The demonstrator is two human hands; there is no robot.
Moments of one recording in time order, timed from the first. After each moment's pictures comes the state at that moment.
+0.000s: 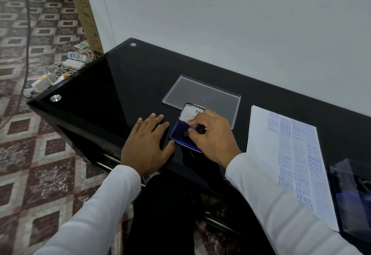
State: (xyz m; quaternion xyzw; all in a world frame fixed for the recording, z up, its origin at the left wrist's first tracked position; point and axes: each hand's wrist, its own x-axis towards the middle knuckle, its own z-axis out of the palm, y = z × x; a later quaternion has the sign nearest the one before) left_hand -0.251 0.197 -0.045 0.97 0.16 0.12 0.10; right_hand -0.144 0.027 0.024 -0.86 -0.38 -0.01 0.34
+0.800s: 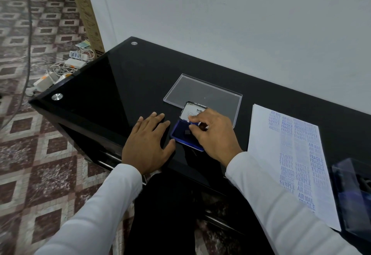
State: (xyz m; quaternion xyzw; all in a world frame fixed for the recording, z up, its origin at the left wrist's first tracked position) left_hand -0.251 0.197 -0.045 0.97 0.17 0.11 0.10; right_hand -0.143 0.028 0.024 -0.87 -0.37 -0.02 0.34
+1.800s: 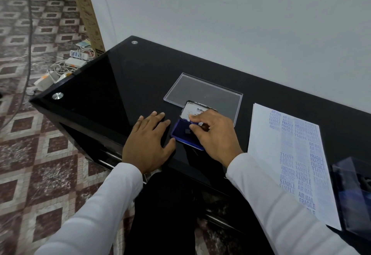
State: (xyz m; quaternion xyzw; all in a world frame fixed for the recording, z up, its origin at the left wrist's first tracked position) left_hand -0.251 0.197 -0.045 0.97 0.17 0.11 0.11; right_hand -0.144 0.025 0.018 -0.86 -0.37 -0.03 0.36
